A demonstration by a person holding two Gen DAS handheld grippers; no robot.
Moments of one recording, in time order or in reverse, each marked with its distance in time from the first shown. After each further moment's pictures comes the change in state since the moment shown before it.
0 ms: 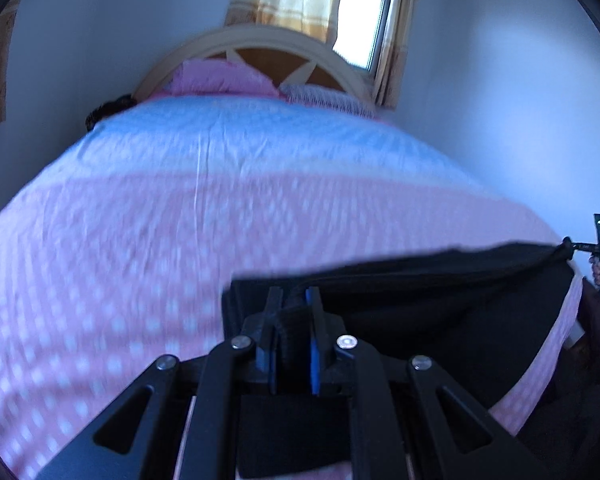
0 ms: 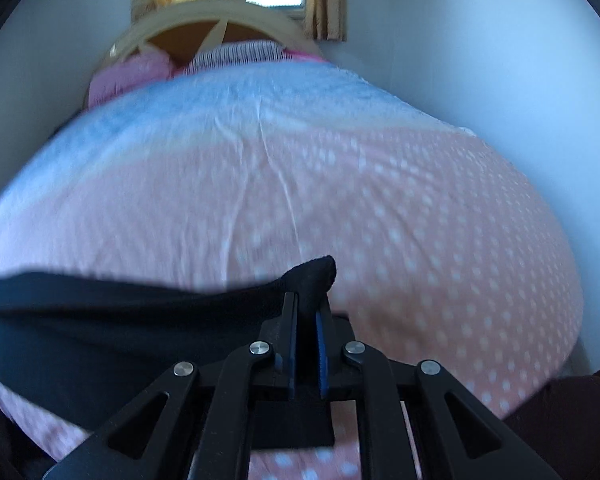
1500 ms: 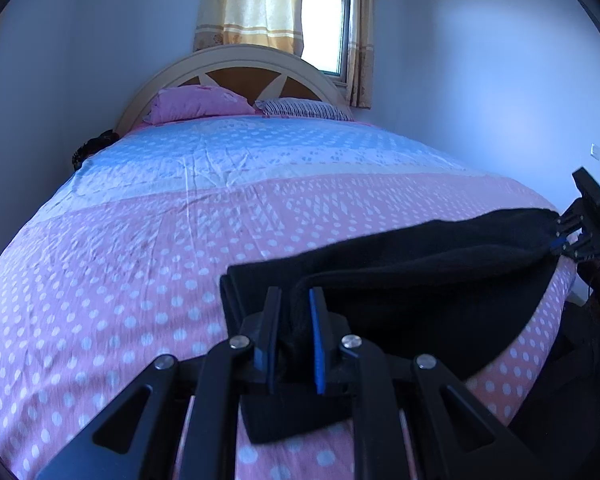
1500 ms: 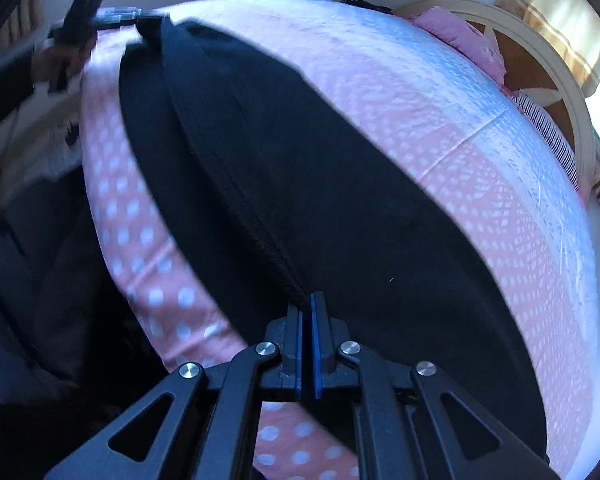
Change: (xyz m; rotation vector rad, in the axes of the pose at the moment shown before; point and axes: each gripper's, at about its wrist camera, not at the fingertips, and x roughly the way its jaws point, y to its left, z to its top) left arm -0.033 -0.017 -0.020 0.155 -0.068 -0.013; right arm -0.041 0.383 -0.093 -0.988 0.099 0.406
